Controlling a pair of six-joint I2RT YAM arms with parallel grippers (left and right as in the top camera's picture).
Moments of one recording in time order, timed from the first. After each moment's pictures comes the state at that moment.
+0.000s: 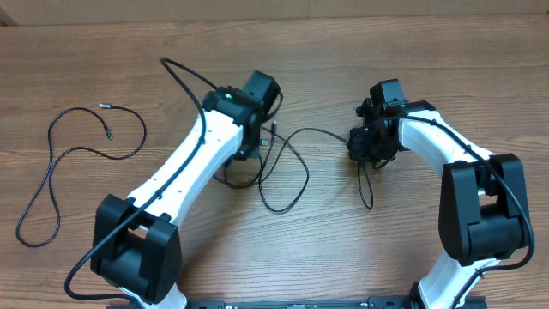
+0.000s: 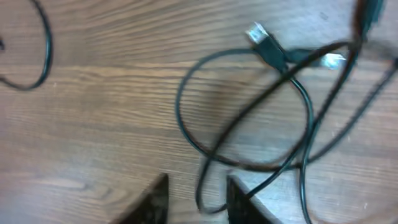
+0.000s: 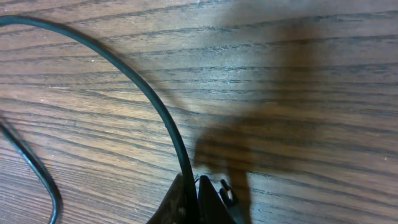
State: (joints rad) left arm -0.46 1.81 1.49 -1.17 -0.33 -0.46; right arm 0.16 1.91 1.20 -0.72 -0.25 0.18
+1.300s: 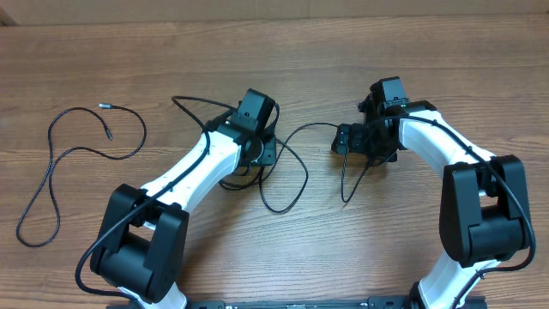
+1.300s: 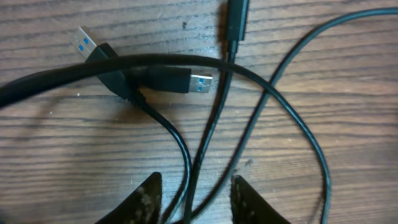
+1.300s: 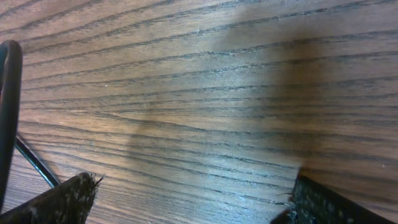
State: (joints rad) left arm -0.46 1.81 1.18 -0.60 0.02 -0.47; right arm 0.16 1.91 1.20 -0.68 -0.26 0.25
